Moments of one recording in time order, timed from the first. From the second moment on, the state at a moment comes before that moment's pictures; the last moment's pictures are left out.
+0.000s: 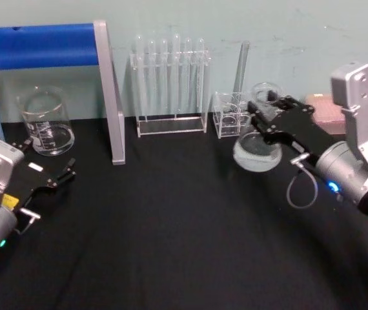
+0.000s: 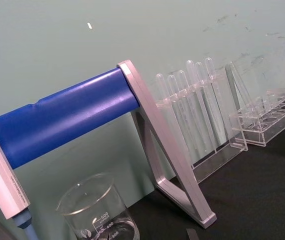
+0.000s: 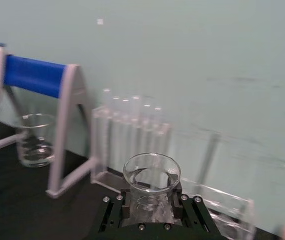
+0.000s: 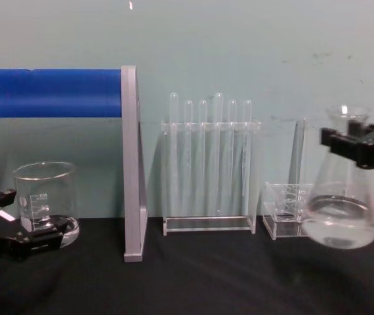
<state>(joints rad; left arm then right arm) -0.20 0.60 0.45 -1.41 -0.25 -0.12 0.03 0.21 0.38 -0.25 -1.60 0.29 0.08 0.25</state>
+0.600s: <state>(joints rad) -0.20 0.60 0.45 -1.41 -0.25 -0.12 0.03 0.20 0.35 -0.19 -1.59 0.27 0.09 0.26</state>
